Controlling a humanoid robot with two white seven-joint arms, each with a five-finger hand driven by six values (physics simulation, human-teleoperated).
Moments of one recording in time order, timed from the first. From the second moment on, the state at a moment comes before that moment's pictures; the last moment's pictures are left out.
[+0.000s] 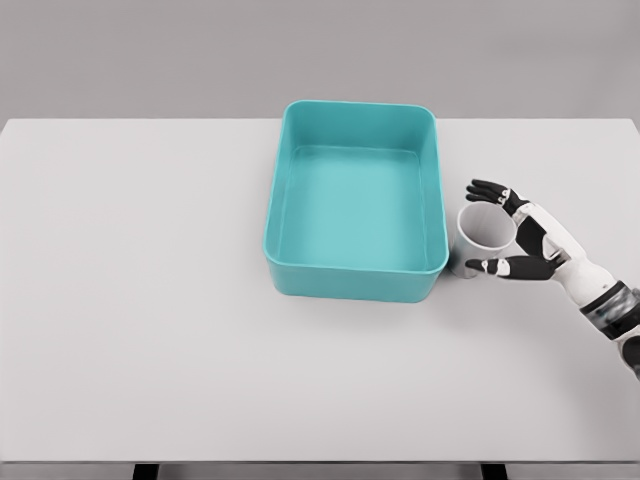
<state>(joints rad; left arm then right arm) 0.03 0.00 -0.09 -0.07 -0.02 -0.08 -0.61 -0.28 -0.80 0.71 -1.30 -0.79 -0.61 0.27</state>
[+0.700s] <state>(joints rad) 0.03 0.00 -0.09 -0.07 -0.02 -0.08 -0.61 -0.43 -0.86 0.73 -1.31 -0.77 -0.61 0.27</state>
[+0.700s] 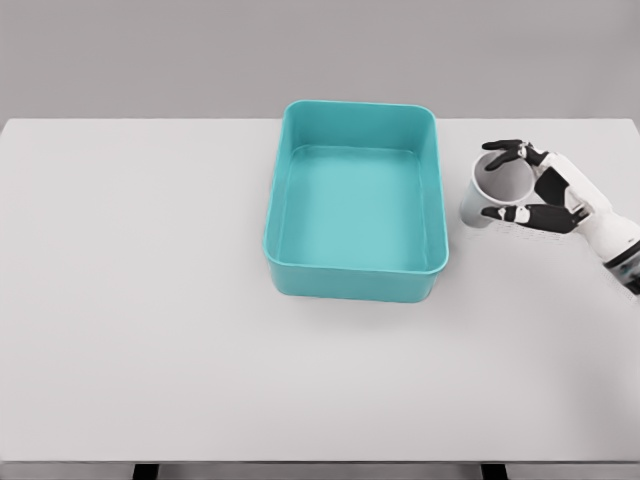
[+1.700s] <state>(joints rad) 0.03 0.00 -0.09 -0.07 -0.02 -0.08 -0.61 -0.76 -0.75 0.90 -1.32 -0.58 -0.61 0.27</state>
